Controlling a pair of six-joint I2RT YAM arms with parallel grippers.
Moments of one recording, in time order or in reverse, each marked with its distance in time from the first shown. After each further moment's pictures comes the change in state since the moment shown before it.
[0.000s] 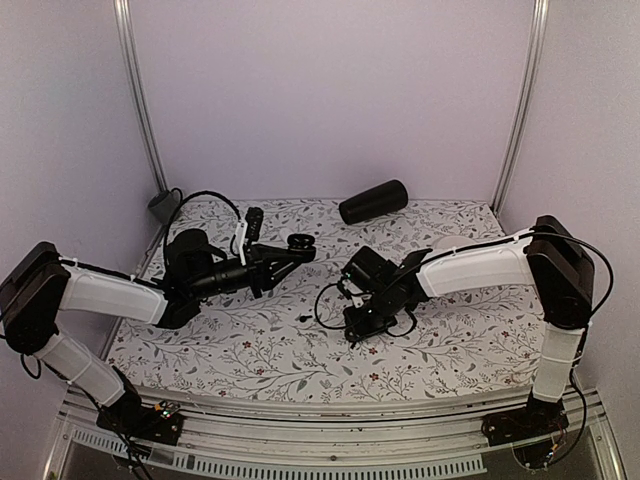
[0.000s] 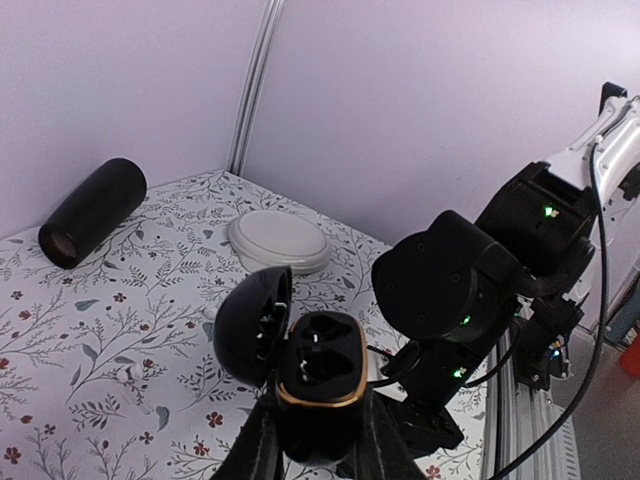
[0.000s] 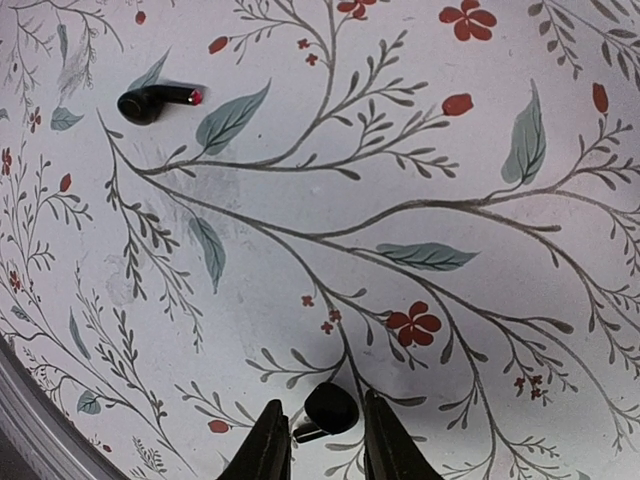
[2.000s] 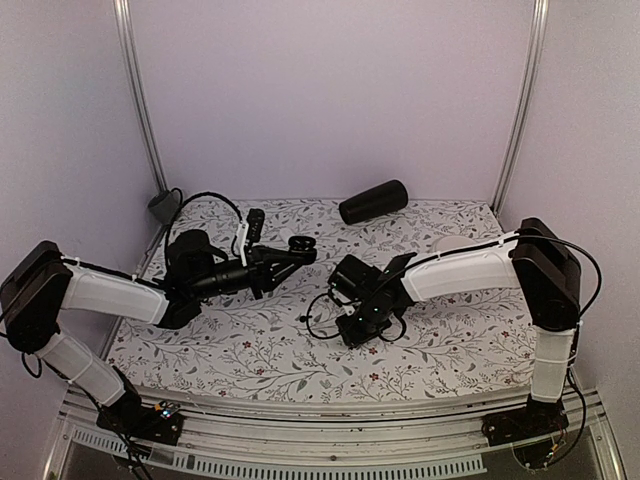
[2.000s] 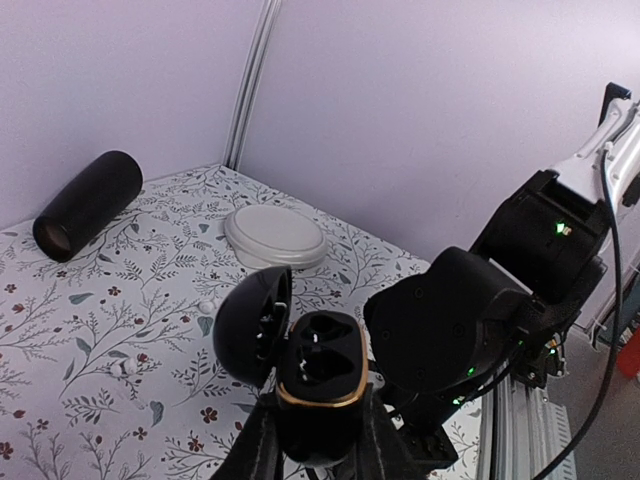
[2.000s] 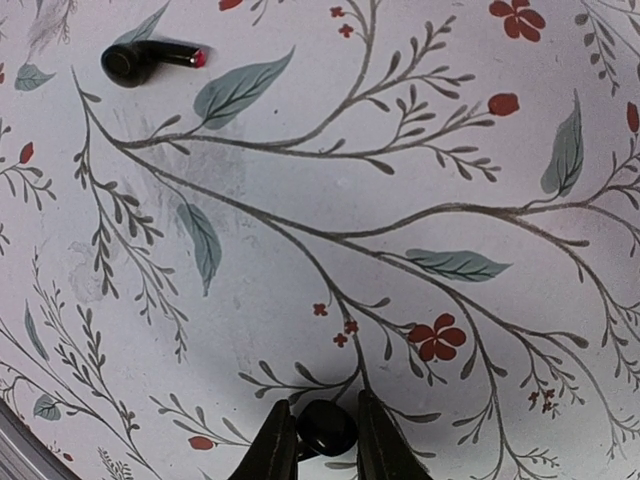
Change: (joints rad) left arm 0.000 0.011 0.000 0.003 0.011 -0.011; right arm 0.050 0.071 0.079 -0.080 0.105 -0.064
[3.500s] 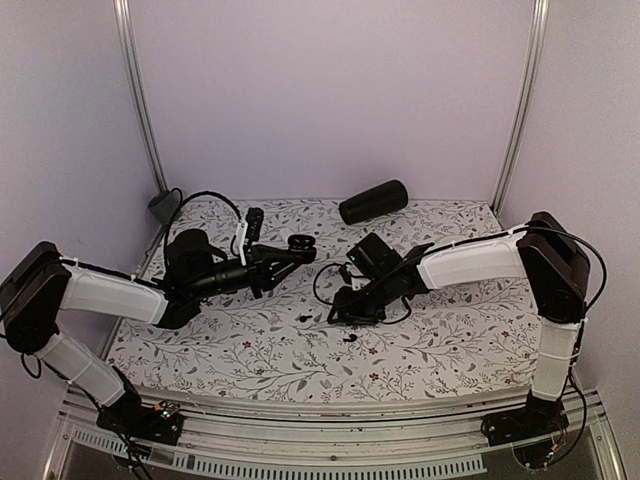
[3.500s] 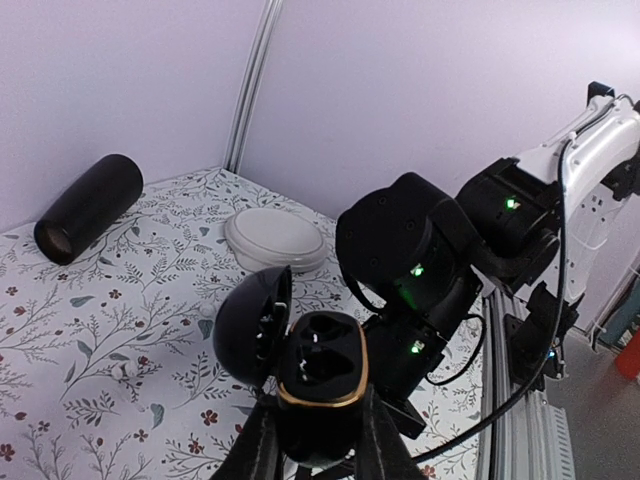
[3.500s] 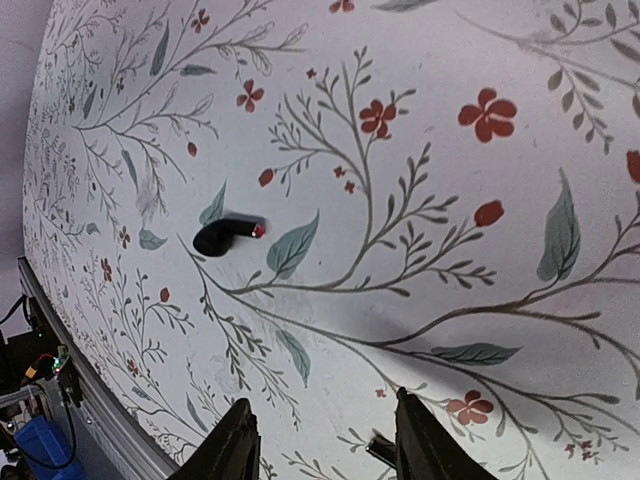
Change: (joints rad) left arm 0.000 -0.008 0.000 -0.001 -0.003 -0.003; right arm -0.115 -0.035 -0.065 0.254 -0.275 0.303
